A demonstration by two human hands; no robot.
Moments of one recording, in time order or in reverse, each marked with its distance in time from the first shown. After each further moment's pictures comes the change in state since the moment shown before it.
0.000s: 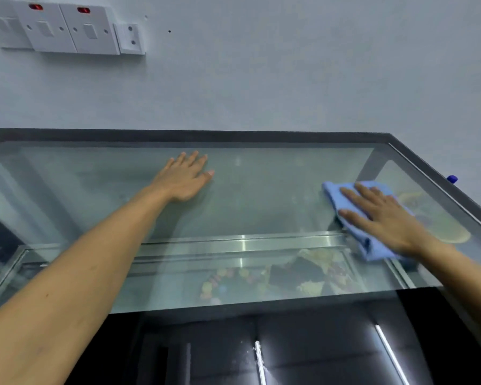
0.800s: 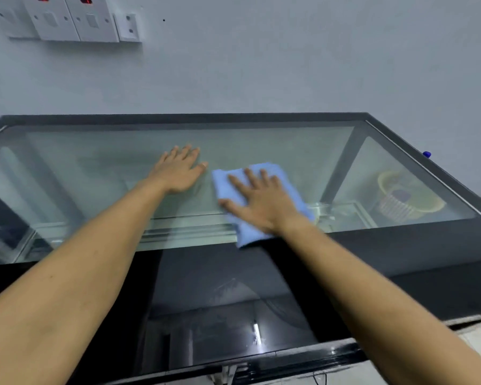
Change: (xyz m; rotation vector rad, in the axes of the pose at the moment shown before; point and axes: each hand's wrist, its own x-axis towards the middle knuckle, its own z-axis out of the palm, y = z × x) left_hand -0.069 0.013 0.010 0.015 0.006 -0.016; right_hand -0.010 -0.219 0.013 0.137 0.038 -0.078
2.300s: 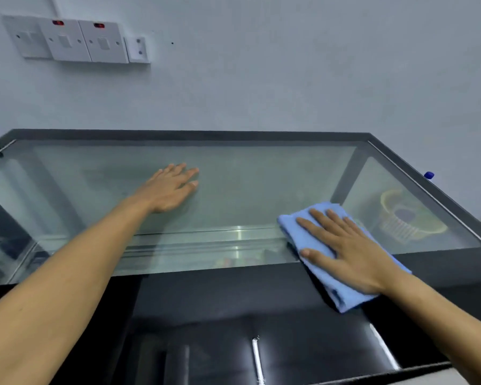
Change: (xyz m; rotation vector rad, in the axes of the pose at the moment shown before) left_hand 0.003 -0.040 -0.001 -0.041 0.015 0.077; right_hand -0.098 0.120 -0.025 0.008 -0.027 -0.008
